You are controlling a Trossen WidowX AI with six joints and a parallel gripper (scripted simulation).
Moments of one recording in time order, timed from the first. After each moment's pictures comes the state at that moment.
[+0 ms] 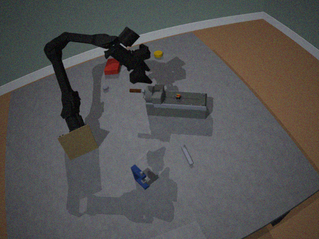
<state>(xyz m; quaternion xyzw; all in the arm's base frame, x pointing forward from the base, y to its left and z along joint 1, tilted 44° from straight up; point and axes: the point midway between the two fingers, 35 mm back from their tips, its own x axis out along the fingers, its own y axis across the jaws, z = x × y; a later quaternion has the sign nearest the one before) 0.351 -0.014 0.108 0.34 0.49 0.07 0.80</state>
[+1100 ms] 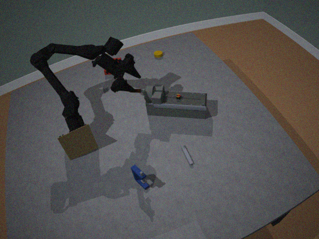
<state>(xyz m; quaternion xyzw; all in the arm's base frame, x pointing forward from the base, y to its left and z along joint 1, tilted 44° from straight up) 0.294 0.037 0.101 0.41 0.47 -0.07 0.78</state>
